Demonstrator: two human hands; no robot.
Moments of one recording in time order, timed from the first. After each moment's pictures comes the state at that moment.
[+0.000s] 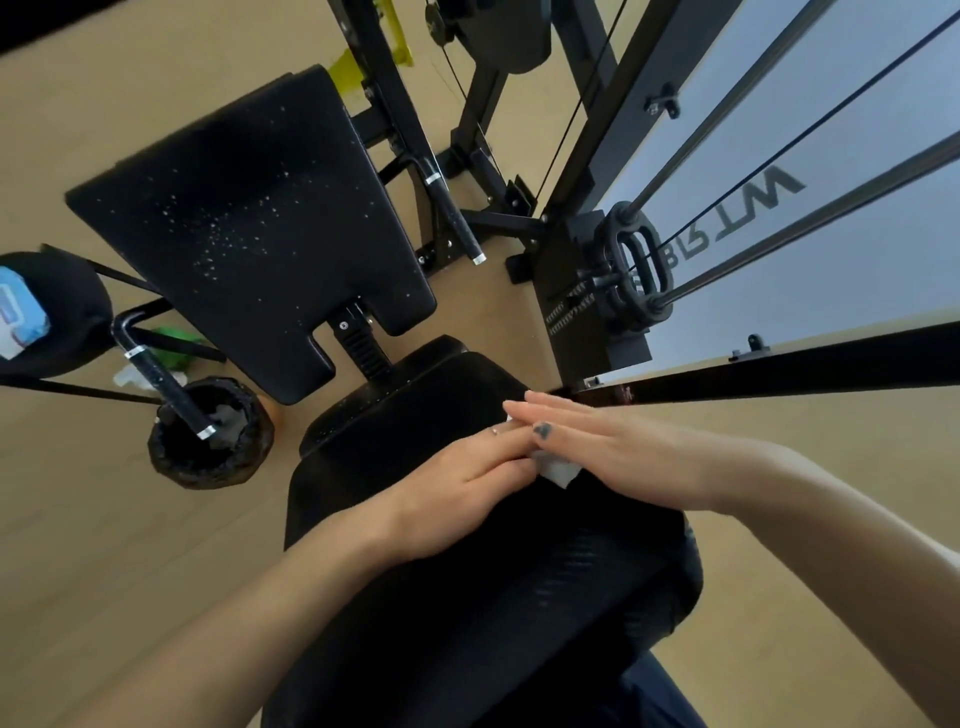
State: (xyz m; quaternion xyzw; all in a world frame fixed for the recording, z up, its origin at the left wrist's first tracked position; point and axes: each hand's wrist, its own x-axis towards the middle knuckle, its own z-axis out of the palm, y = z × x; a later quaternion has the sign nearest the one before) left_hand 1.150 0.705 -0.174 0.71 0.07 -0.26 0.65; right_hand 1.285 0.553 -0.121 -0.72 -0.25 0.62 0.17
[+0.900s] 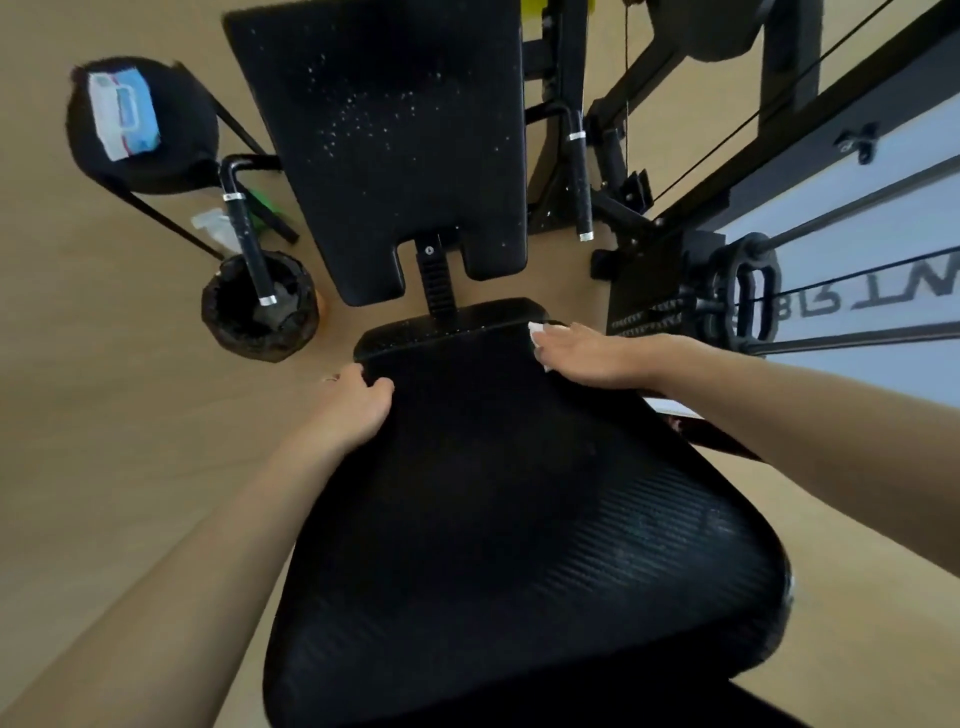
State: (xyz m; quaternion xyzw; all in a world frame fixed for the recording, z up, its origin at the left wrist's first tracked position) left_hand 1.044 0.774 -0.299 0.59 0.64 -0.23 0.44; right_hand 1.310 0.659 -0.263 -0.73 -0.36 0.59 -0.04
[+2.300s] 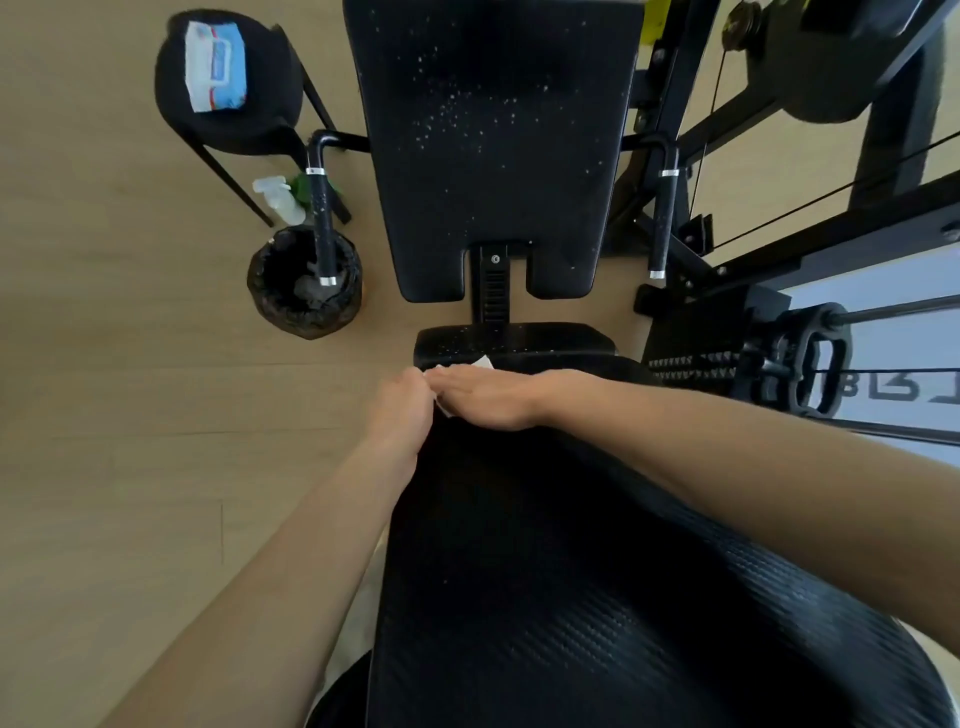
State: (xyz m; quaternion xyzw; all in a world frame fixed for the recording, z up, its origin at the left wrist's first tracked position) left_hand 1.031 0.778 -0.306 0.33 0.73 -0.02 0.60; right_hand 1.163 0.763 -0.312 -0.54 -0.56 0.62 -0.09
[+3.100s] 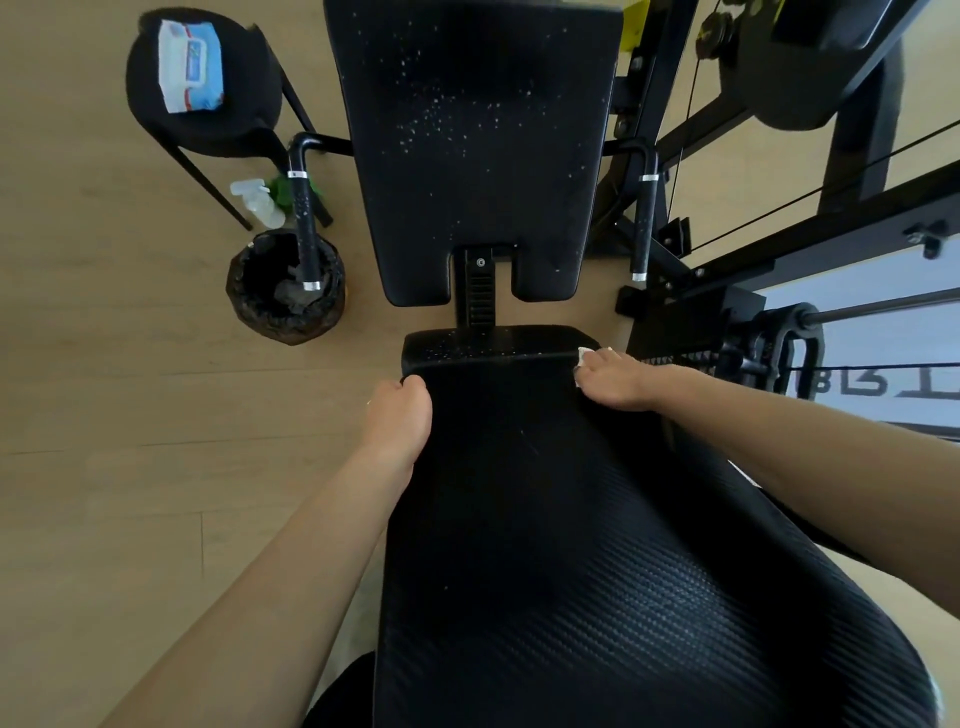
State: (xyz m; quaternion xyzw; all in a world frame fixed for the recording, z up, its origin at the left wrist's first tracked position) left_hand 1.036 0.774 -0.294 0.31 0.74 -0.04 0.60; right_hand 1.288 0.715 -0.329 -0.72 -0.42 0.49 -0.26
